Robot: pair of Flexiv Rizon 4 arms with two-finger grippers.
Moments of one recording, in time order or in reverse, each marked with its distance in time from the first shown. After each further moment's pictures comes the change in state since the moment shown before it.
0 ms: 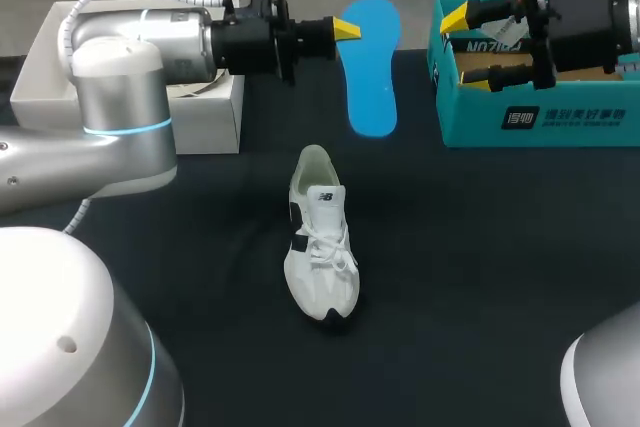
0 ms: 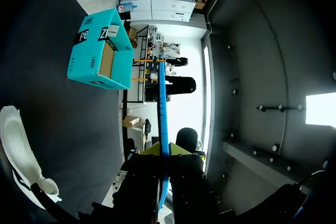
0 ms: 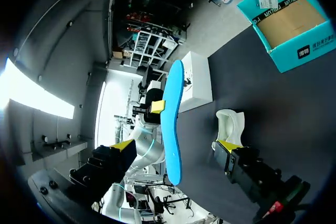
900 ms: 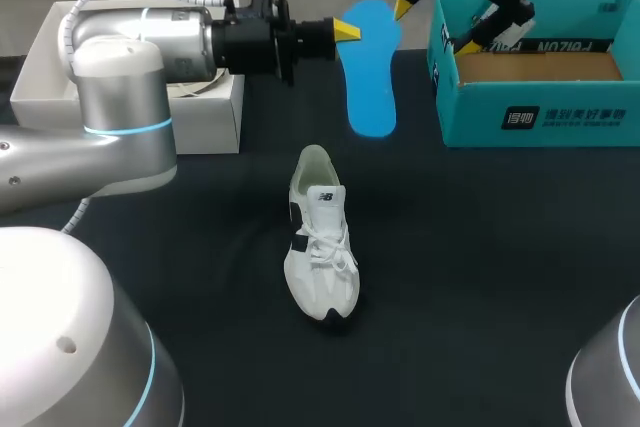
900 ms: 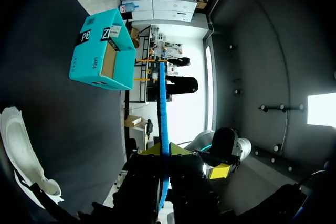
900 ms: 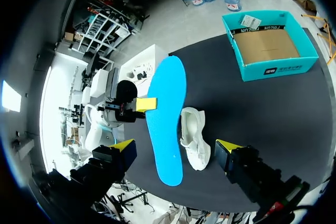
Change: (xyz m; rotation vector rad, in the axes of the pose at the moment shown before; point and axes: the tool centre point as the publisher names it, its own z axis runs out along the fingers) left arm -0.003 -0.003 0.000 0.000 -0.013 0.000; right arm 0.034 0.002 0.022 0.052 -0.567 -0.064
